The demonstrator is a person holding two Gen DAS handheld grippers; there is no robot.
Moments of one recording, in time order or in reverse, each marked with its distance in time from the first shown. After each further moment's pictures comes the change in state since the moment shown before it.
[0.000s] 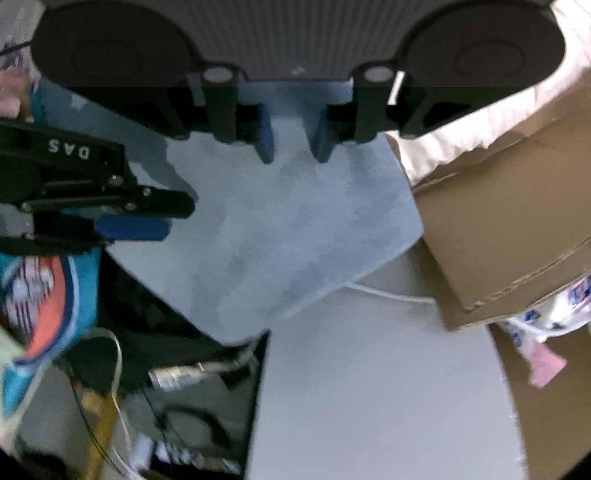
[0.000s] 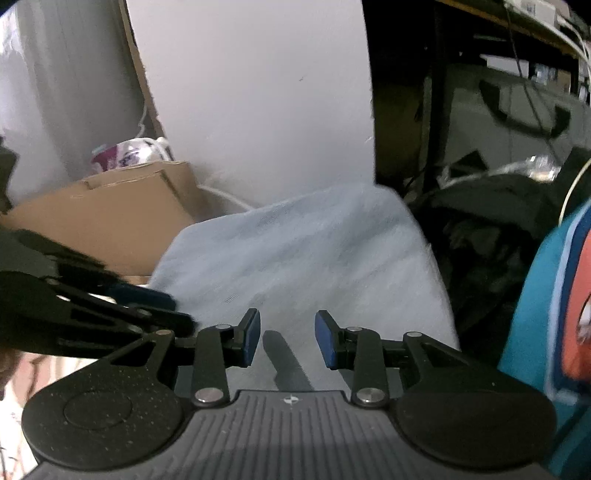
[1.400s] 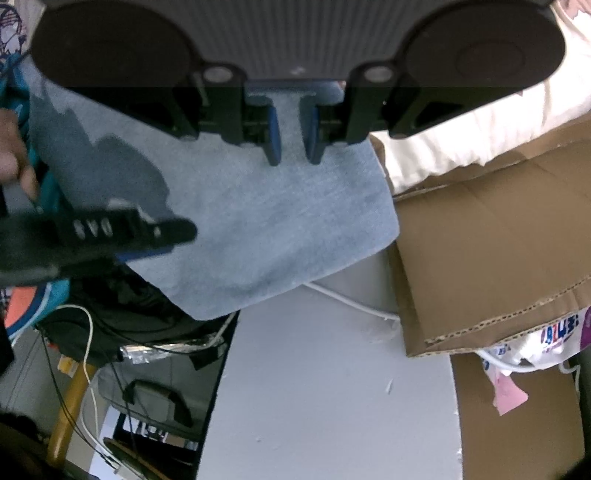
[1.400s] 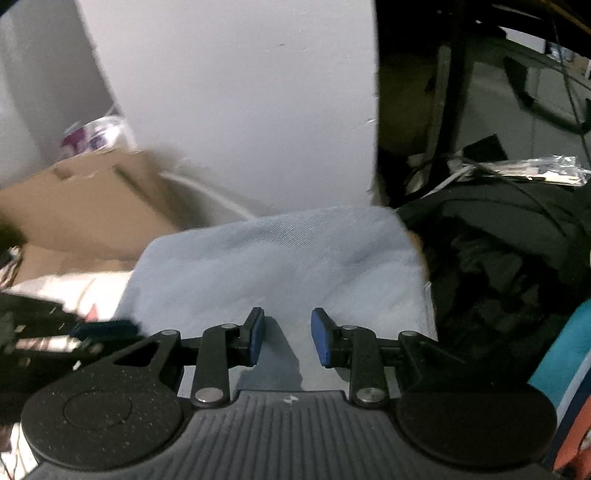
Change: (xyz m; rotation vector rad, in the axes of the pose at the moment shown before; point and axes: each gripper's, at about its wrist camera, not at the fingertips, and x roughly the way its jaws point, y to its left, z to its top) left arm 0.011 0.012 -0.014 -0.089 -0.037 0.028; right arm 0.047 -0.013 0.038 -0.030 0.171 0.022
